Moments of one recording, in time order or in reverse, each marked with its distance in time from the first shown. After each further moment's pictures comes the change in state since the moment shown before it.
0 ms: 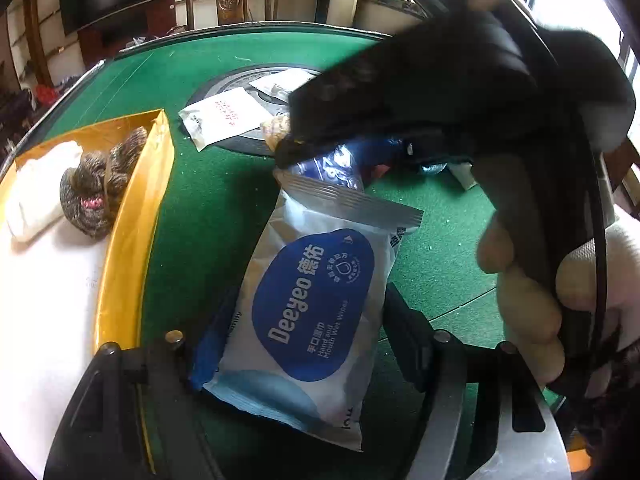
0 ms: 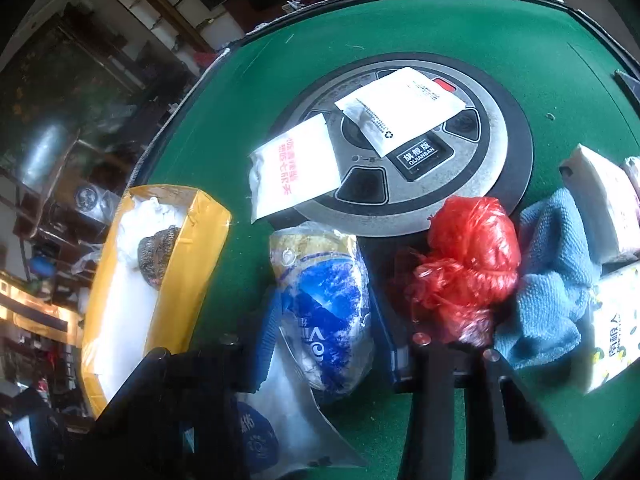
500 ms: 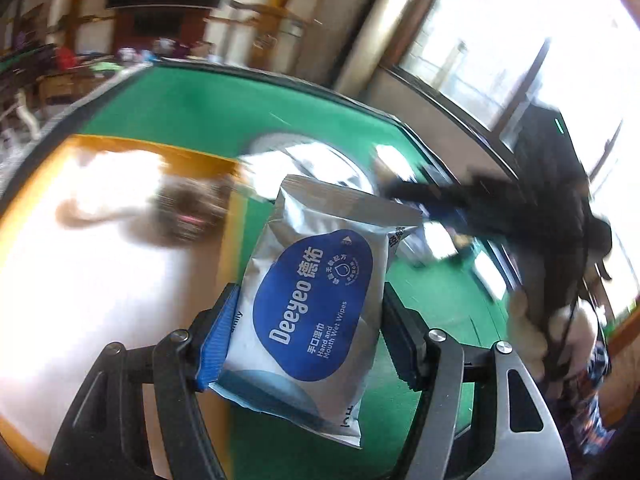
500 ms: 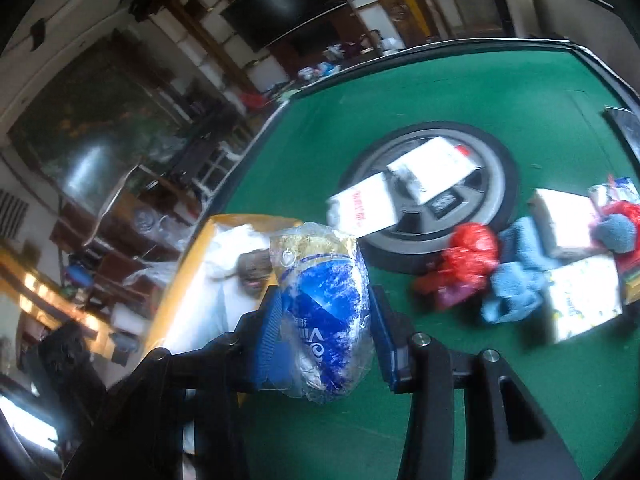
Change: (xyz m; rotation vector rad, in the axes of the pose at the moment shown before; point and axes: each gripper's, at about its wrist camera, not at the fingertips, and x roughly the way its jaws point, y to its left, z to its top) left arm -0.106 0.073 -0.008 -0.237 -0.195 -0.111; right arm -0.079 0.042 -0.023 -0.059 -0.152 0.161
